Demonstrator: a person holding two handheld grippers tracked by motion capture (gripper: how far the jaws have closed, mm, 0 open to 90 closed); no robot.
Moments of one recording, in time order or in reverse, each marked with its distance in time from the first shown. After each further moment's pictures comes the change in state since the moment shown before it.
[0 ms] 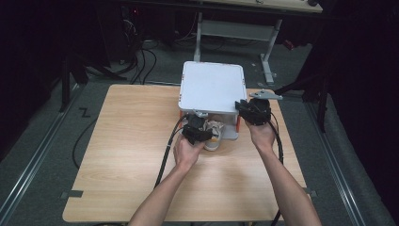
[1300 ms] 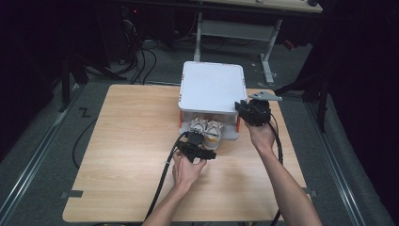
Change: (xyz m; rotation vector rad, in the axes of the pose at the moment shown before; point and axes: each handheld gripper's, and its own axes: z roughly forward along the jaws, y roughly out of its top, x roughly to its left) left arm -0.021 -0.046 -0.001 0.178 0.089 -0.066; right arm 0.003 -0.002 -0.001 -0.006 -0.012 -0.004
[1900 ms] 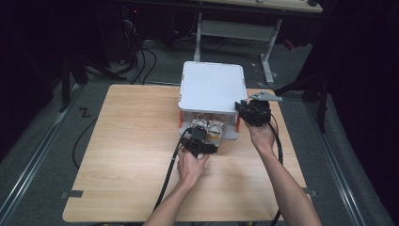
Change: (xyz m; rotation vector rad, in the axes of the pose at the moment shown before) left arm -0.004 0.016 0.011 -0.017 0.053 -0.055; right arm 0.000 -0.001 0.000 -0.007 0.001 0.003
